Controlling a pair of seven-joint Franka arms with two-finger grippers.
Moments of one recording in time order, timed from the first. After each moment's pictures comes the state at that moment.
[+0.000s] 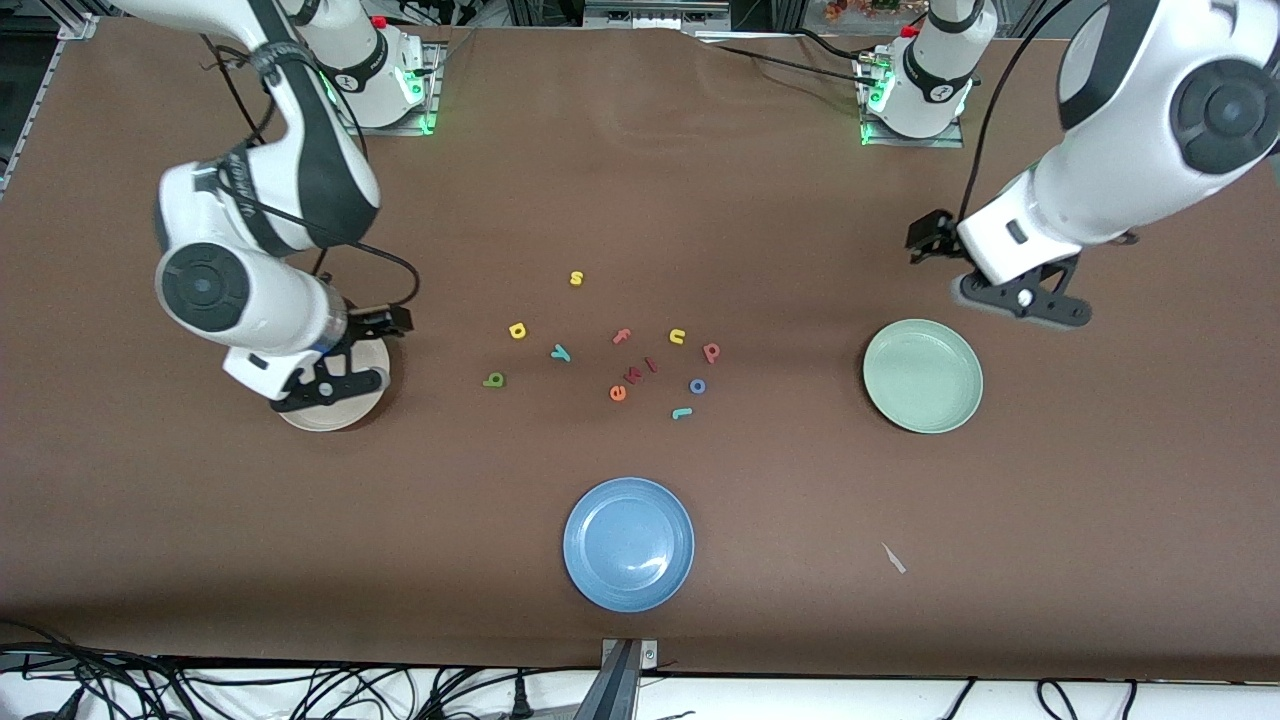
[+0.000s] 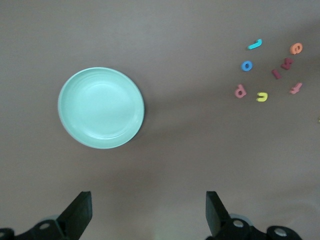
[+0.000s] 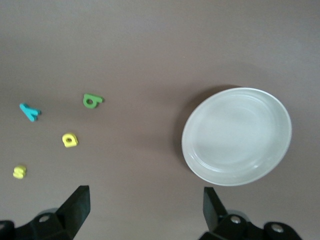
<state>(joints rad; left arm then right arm) -0.13 0.16 -0.12 -1.63 -0.10 1.60 -0.02 0.24 0.40 0.06 -1.61 -0.04 1.80 0.08</state>
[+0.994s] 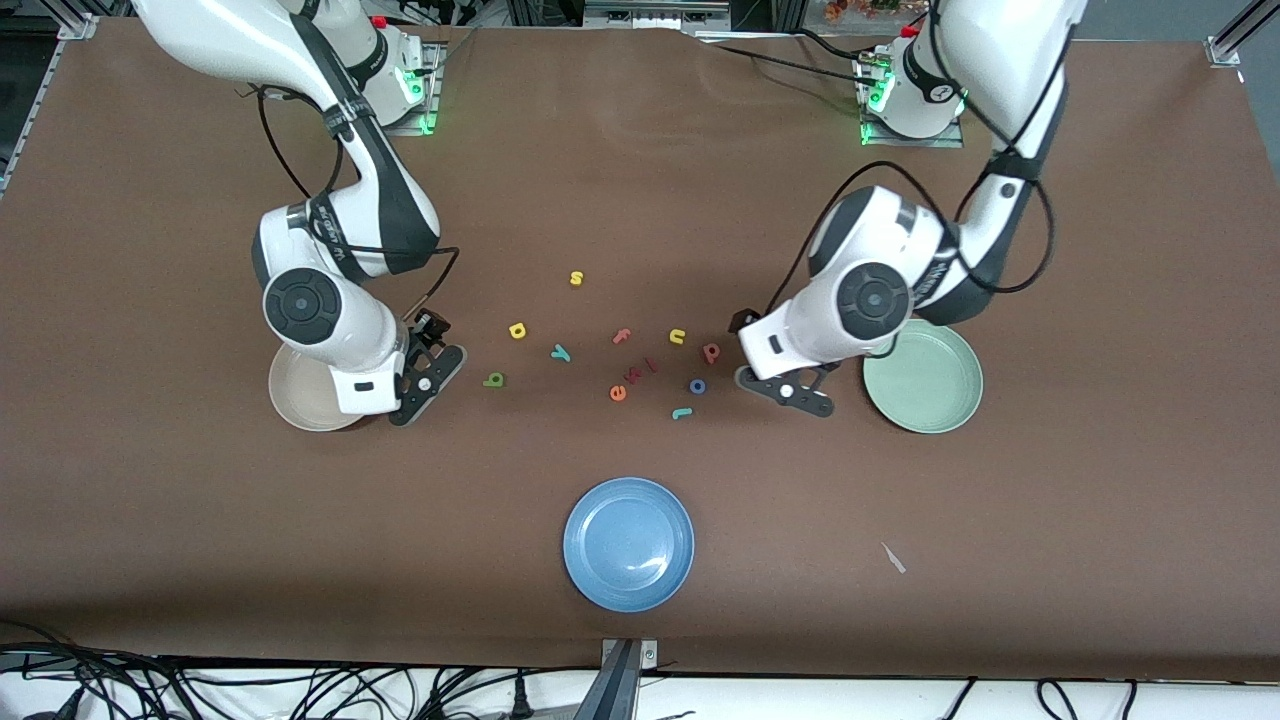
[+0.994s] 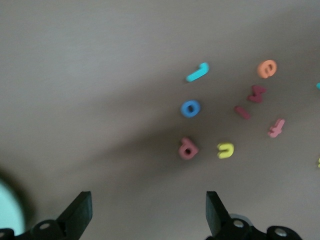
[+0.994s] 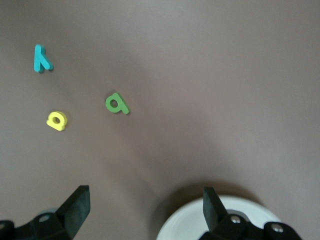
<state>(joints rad) -0.38 0.56 -0.13 -1.58 -0.13 2.01 -0.08 0.28 0.49 0.06 -1.73 -0.04 2.10 -0.66</state>
